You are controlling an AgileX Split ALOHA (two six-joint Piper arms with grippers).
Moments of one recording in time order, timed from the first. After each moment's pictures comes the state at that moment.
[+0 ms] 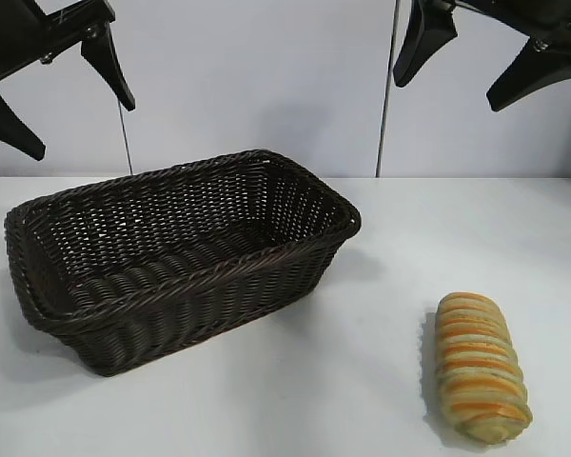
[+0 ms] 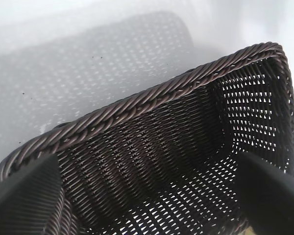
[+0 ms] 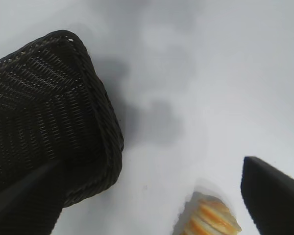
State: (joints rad) left arm -0.14 1.85 -1.50 -0.44 1.00 -0.13; right arm 0.20 1.63 -1.36 0.25 0.78 -0.05
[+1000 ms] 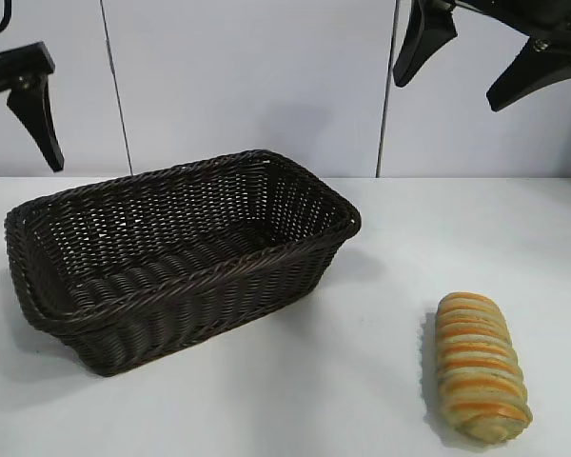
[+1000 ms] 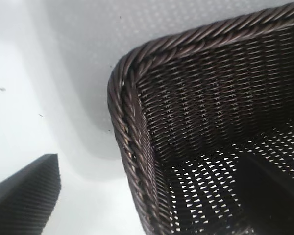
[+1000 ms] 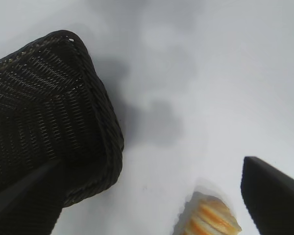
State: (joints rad) left arm -0.12 1.72 -1.03 -0.36 0.72 -0.22; right arm 0.20 1.63 -1.36 0.25 0.78 -0.05
